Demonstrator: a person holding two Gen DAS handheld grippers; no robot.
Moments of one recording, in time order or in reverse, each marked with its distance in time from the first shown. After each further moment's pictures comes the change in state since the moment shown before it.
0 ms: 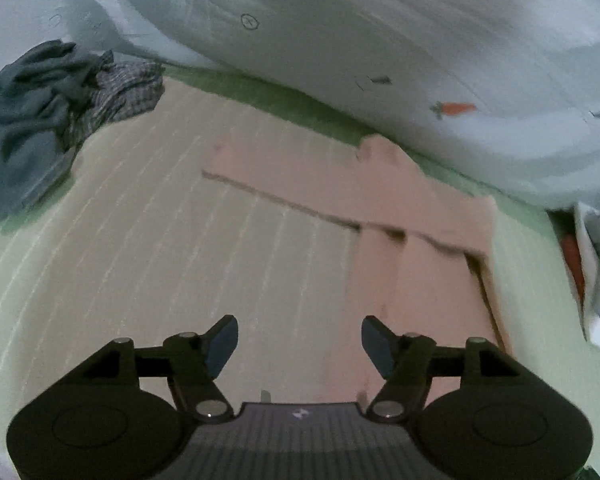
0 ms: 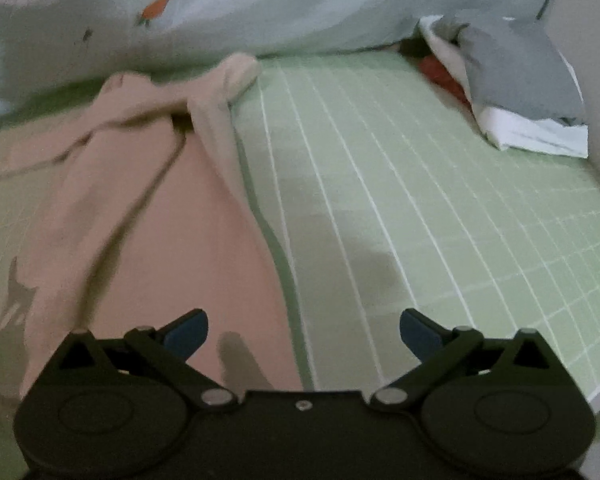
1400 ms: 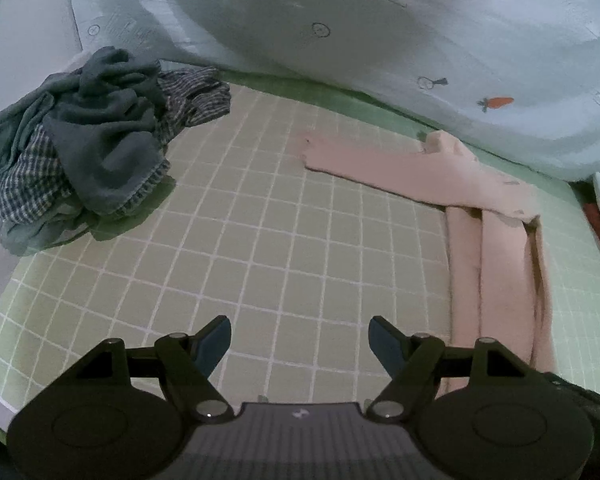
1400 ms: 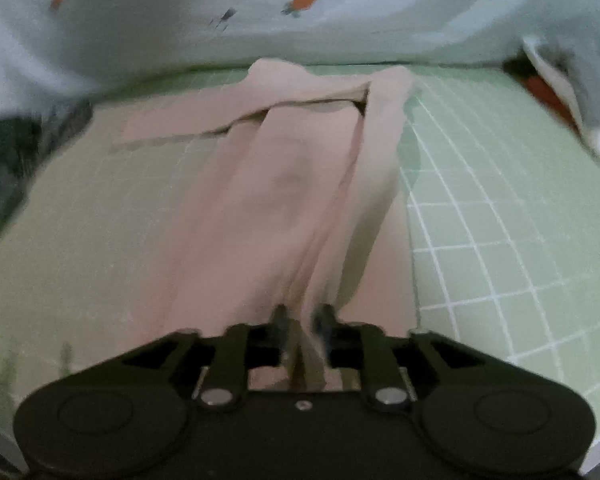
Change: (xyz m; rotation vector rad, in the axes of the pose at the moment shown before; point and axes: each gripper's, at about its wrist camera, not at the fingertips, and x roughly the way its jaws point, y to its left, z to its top) left arm -0.028 0.127 0.001 0.109 -0.005 0.048; right arm -0.044 0.135 -0.015 0.029 -0.065 0.224
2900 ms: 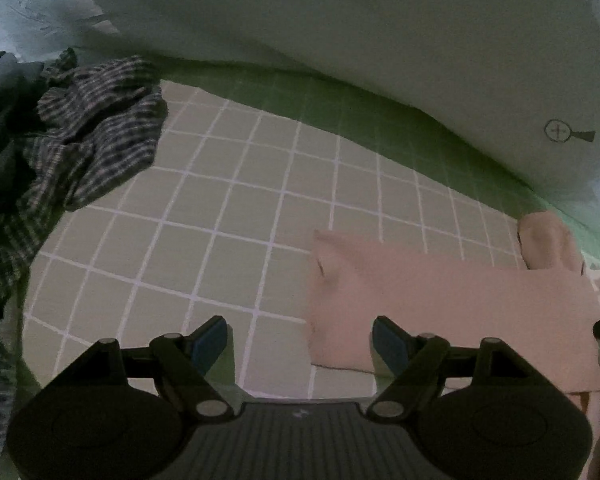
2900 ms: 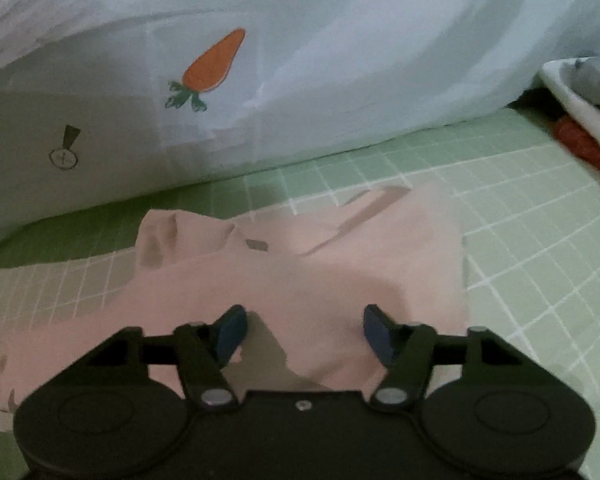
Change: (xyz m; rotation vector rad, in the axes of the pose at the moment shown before) left arm 0.249 0.013 0.182 -0.002 0.099 -0.022; right arm 0.201 0.014 0.210 0.108 -0.082 -0.149
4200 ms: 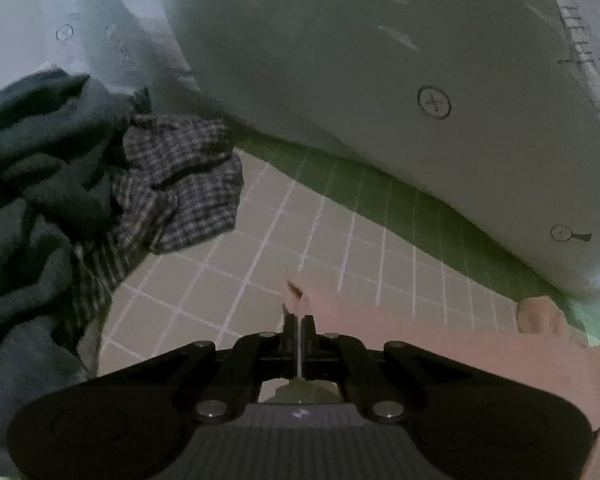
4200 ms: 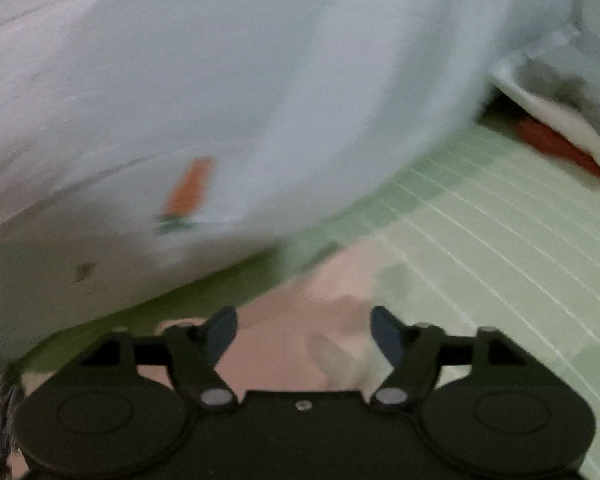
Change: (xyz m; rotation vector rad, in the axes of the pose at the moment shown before) left arm -0.056 0.042 0.002 -0.152 -0.187 0.039; right arm -0.019 -0.051 0.040 0.315 -0.098 0.009
